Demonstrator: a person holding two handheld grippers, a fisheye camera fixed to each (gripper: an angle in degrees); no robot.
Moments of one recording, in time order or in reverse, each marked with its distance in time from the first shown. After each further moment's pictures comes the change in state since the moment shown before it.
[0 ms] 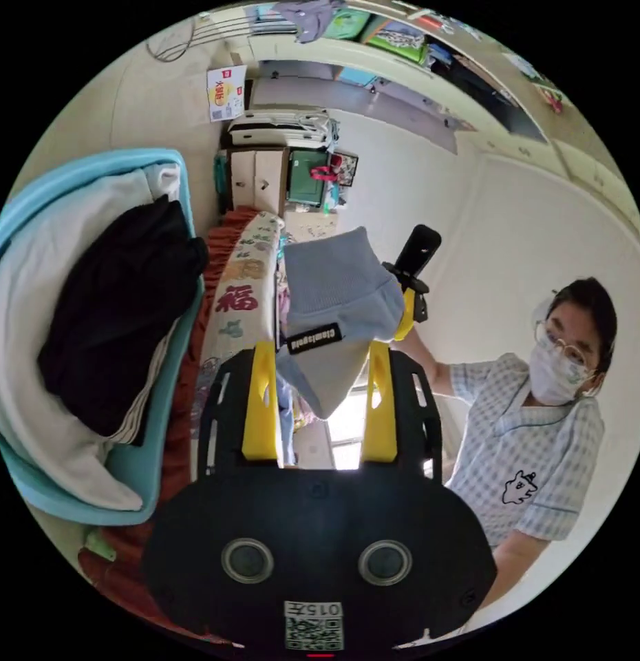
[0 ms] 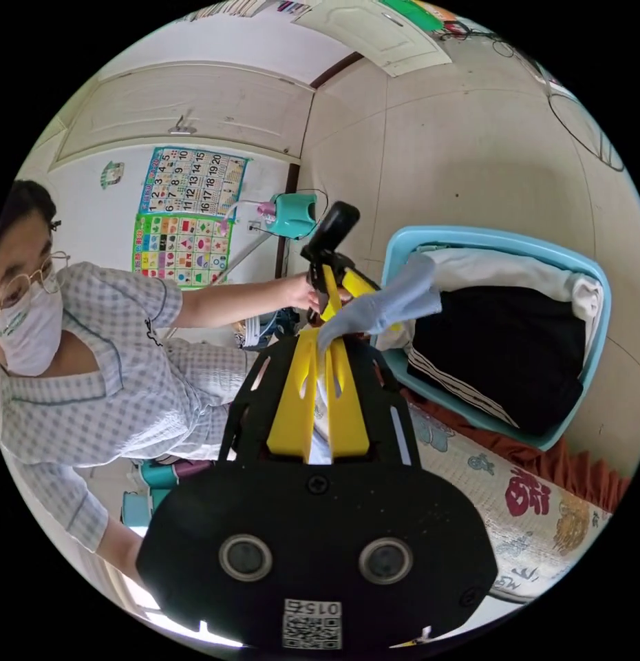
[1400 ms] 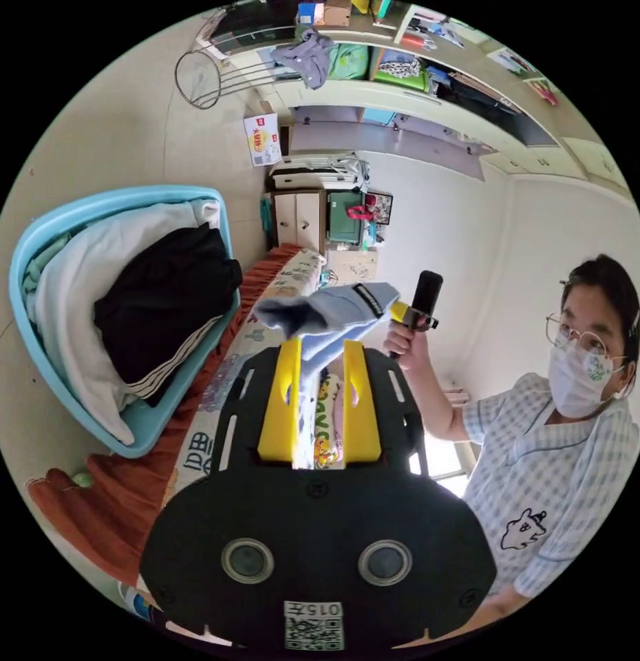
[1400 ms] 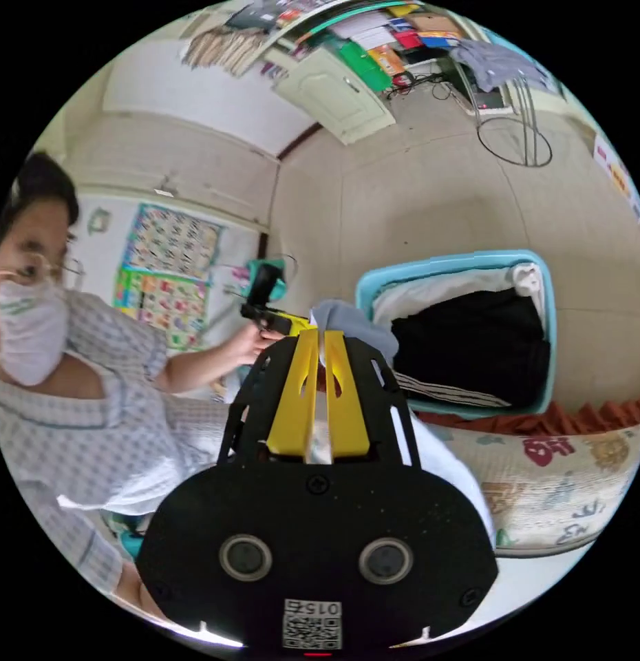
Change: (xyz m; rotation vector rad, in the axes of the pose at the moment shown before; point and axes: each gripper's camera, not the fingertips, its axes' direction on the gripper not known) left arm 0.222 0.038 -0.040 0.202 -0.232 -0.068; right arm -0.104 0.056 -0.049 0.364 0.059 0.122
